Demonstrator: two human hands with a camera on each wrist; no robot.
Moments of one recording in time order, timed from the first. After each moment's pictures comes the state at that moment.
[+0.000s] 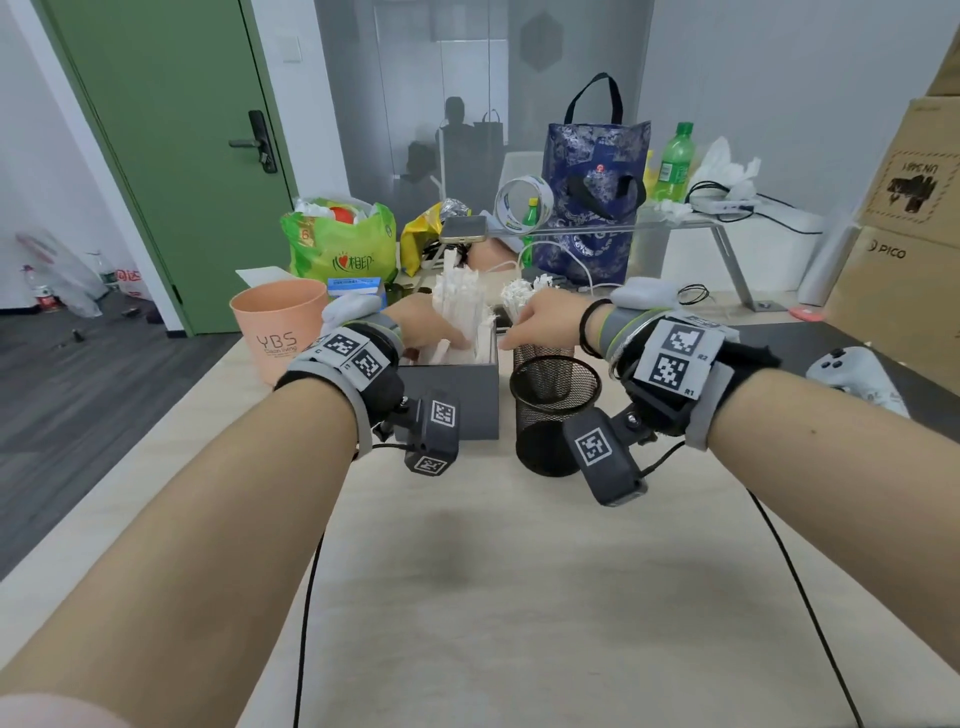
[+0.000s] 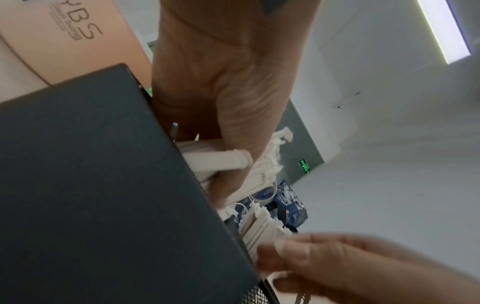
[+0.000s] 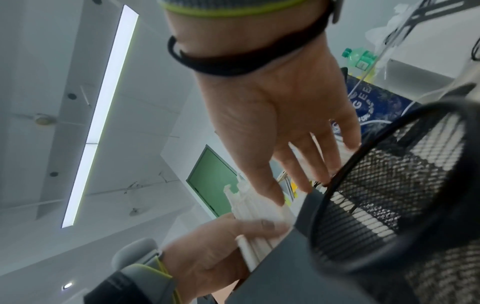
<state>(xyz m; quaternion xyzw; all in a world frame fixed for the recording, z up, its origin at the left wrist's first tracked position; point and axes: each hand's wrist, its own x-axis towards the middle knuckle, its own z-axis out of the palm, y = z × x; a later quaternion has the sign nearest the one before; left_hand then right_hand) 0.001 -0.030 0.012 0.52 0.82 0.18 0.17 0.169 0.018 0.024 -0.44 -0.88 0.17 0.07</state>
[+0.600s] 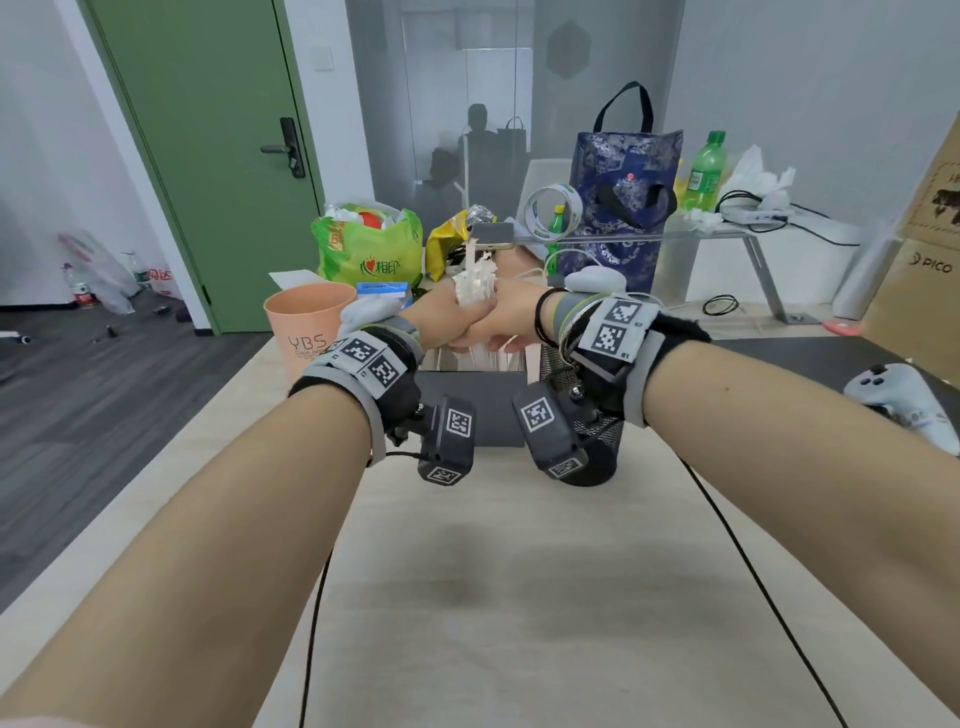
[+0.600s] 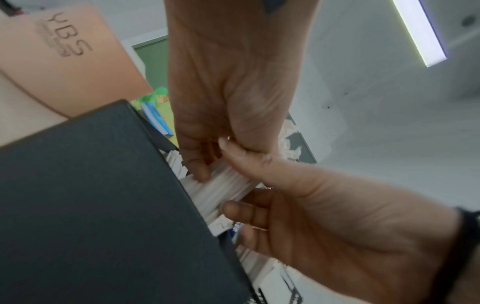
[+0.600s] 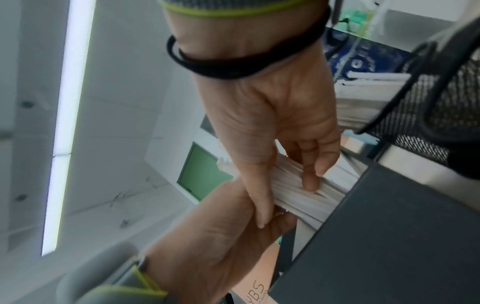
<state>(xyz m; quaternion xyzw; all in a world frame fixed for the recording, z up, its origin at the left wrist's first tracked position) 0.007 -0.047 0.021 0.59 0.73 0.31 0.16 0.106 0.009 0.031 -0.35 -0.85 0.38 0.11</state>
